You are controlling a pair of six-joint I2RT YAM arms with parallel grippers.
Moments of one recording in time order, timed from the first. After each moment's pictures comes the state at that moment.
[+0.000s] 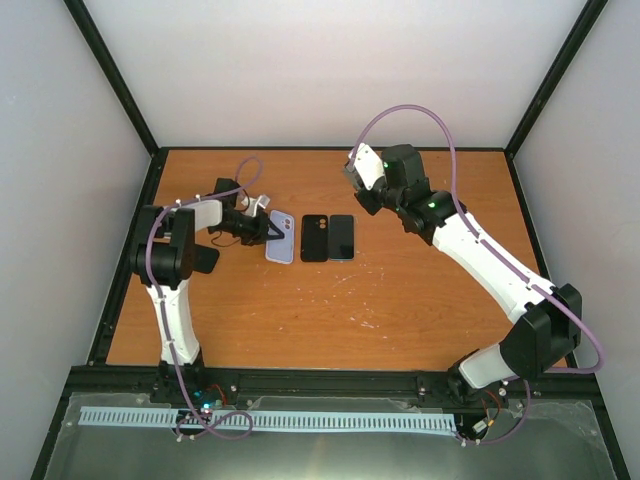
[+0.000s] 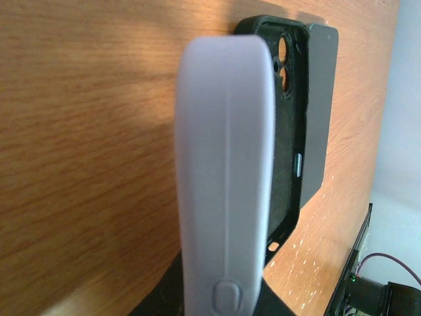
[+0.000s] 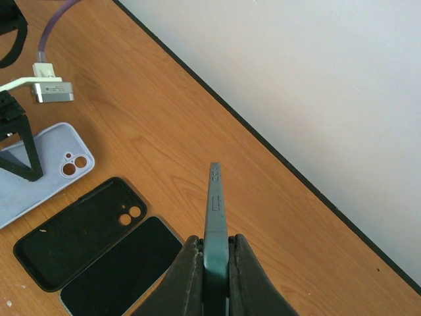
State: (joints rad) left arm -0.10 2.07 1.28 -0.49 0.87 -0.19; right arm 0.56 1.46 1.36 -0.39 0.04 -0.40
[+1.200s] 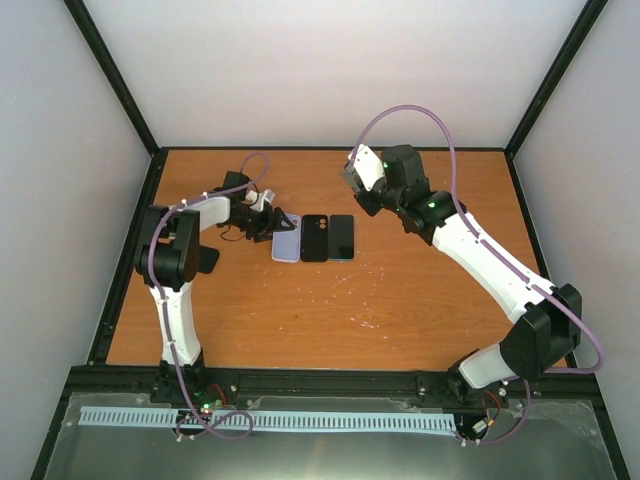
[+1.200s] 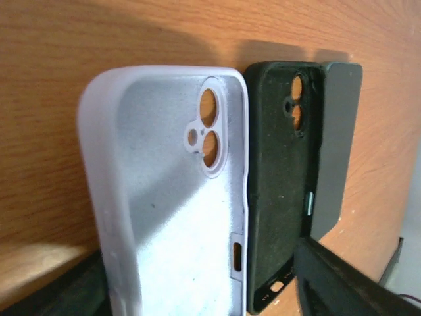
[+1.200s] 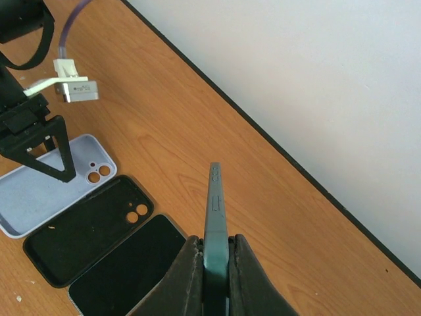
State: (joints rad) left arm -0.16 2.09 1.35 -0.47 0.76 -0.32; right arm 0.56 1.46 1.36 -0.40 0.02 -0.40
